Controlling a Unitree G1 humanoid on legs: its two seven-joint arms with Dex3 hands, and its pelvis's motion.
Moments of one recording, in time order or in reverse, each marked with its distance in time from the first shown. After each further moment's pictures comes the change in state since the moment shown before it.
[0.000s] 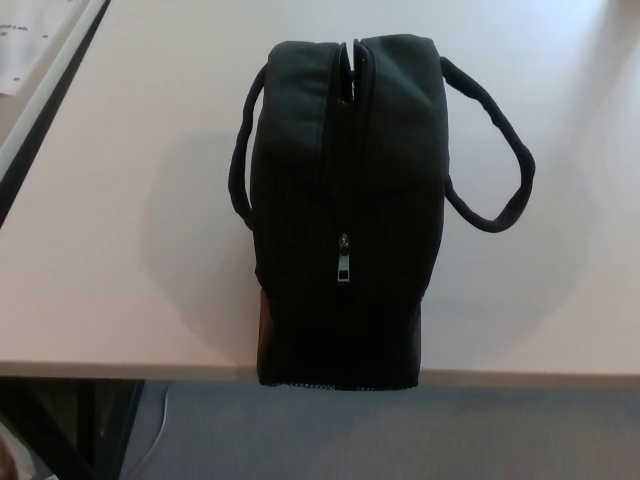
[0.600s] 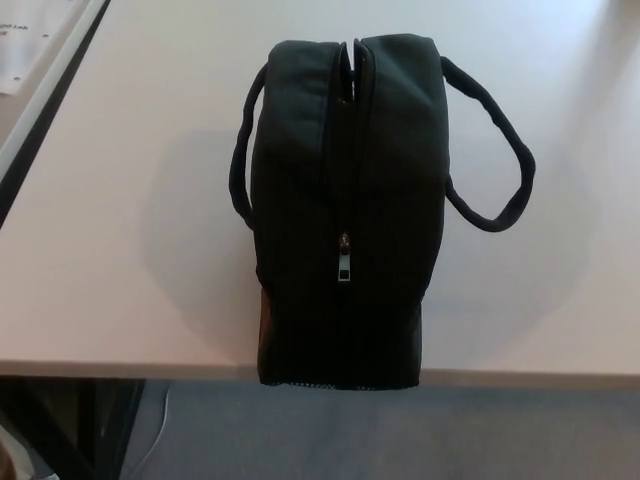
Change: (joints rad) left_arm -0.158 0.252 0.547 -0.168 0.046 -0.245 0.162; right_arm -0.135 -0.313 -0.358 -0.159 -0.052 -0.137 -0.191
